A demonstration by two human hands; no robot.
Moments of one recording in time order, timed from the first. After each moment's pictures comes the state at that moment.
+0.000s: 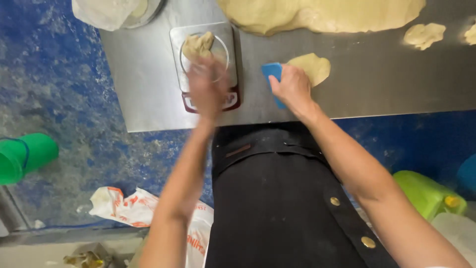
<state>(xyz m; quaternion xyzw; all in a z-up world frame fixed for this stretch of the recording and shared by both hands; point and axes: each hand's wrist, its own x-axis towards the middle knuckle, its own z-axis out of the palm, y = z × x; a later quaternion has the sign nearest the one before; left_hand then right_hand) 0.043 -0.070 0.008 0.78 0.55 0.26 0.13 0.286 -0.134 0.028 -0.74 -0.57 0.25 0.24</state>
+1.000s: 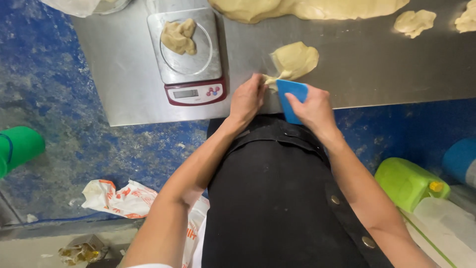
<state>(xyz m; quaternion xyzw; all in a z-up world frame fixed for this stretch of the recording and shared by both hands) 0.146 -0.141 0.015 0.74 0.48 0.19 0.44 0.328 -0.218 0.089 -0.78 -0.44 0.37 0.25</state>
